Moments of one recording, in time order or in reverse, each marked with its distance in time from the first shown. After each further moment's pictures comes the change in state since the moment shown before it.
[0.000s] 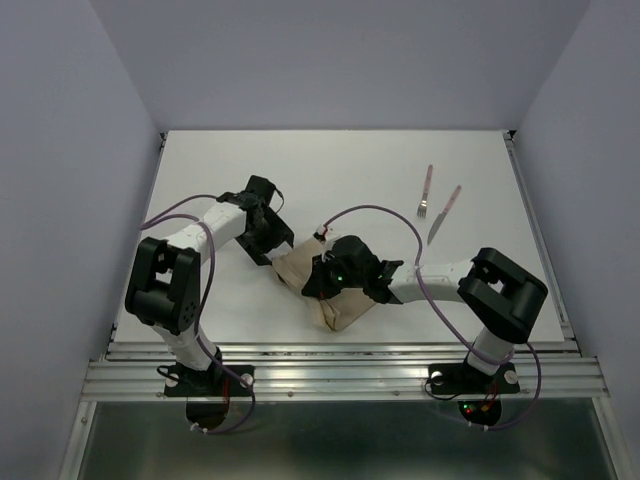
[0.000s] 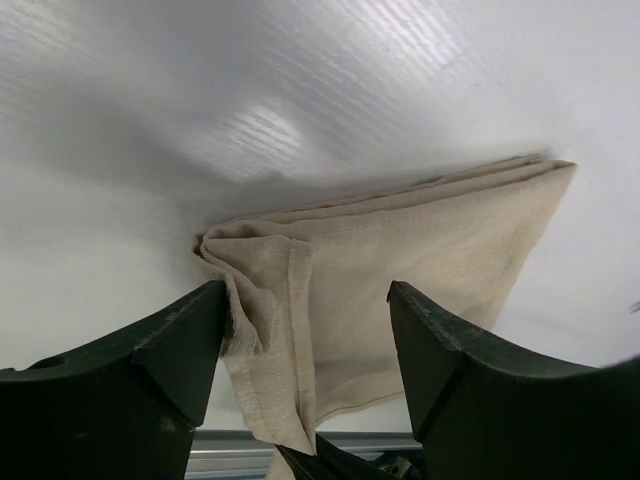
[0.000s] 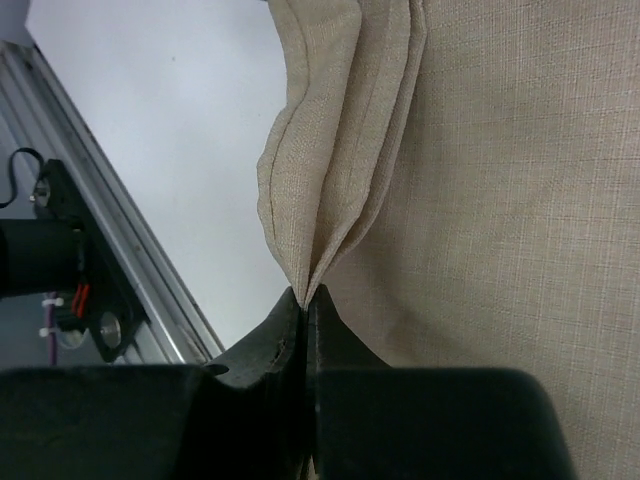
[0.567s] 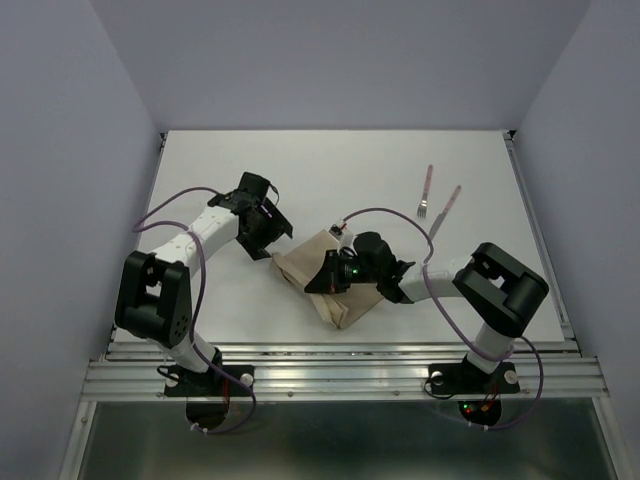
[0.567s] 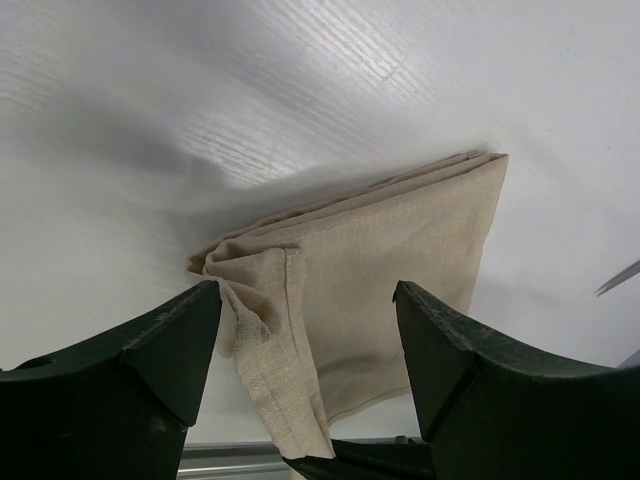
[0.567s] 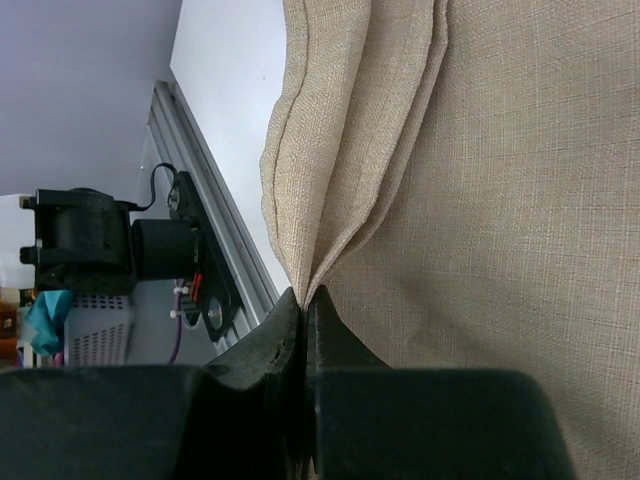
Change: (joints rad) left arm 0.007 -0.096 -0.015 0.055 -0.015 0.034; right arm -0.119 0.018 -0.136 0.309 -0.260 0.242
